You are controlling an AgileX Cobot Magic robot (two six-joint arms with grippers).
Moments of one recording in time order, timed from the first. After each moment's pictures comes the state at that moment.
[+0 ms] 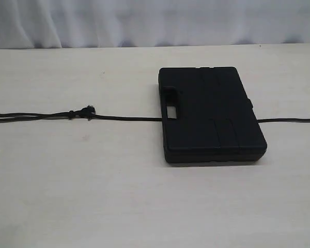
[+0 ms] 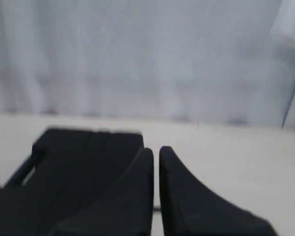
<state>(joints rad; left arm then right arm) -0.02 0.00 0.00 0.04 0.31 0.05 0.03 0.01 0.00 -0.05 0.10 -0.01</state>
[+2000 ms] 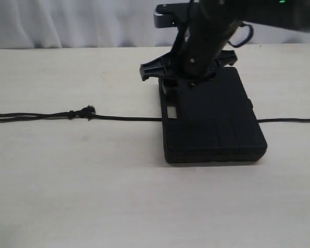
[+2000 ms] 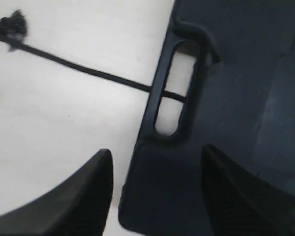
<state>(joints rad) -0.02 0.00 0.00 0.04 0.31 0.05 0.57 1.85 -1.51 -0.16 0.94 0.41</state>
